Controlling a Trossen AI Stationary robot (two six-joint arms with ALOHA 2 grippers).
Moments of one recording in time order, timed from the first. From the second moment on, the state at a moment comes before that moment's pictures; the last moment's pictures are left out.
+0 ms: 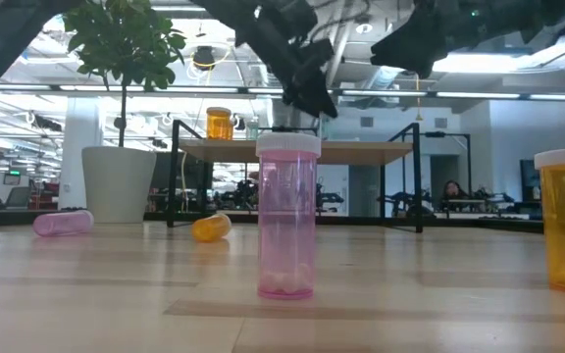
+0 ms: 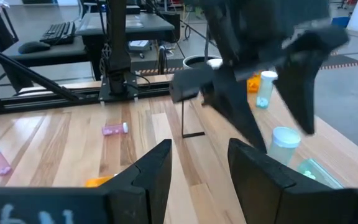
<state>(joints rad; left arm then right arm) 0.41 2.00 1.88 -0.62 0.10 0.31 -0.28 0.91 0.63 0.10 -0.05 0.00</state>
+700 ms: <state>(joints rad) 0.43 2.04 1.88 -0.61 0.07 0.29 -0.28 0.91 0.63 0.09 -0.05 0.00</state>
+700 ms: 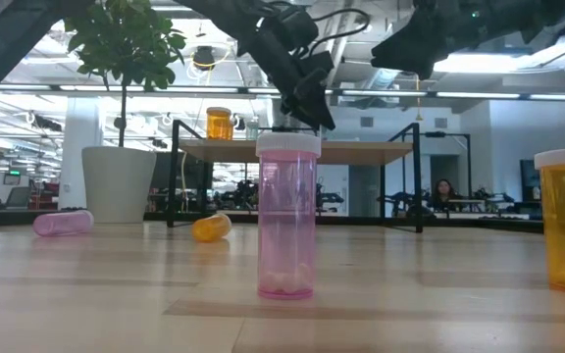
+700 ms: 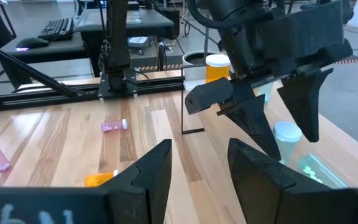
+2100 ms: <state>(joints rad) 0.48 1.85 1.88 -0.92 0.10 0.16 -0.28 0.91 0.63 0.09 -0.05 0.00</state>
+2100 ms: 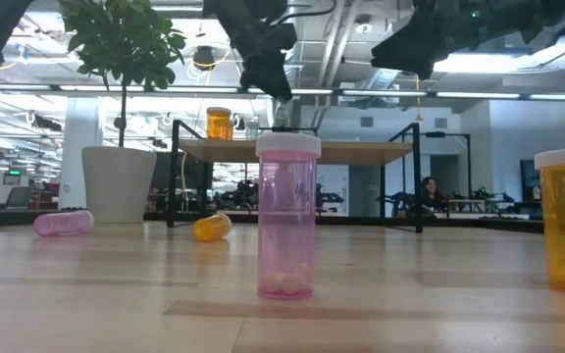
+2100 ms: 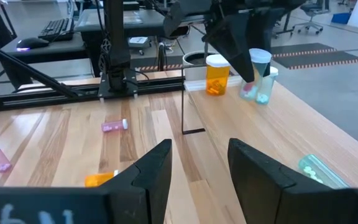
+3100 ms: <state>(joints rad) 0.45 1.53 1.34 -0.52 -0.29 -0.16 -0.28 1.00 0.63 0.19 -0.05 0.00</state>
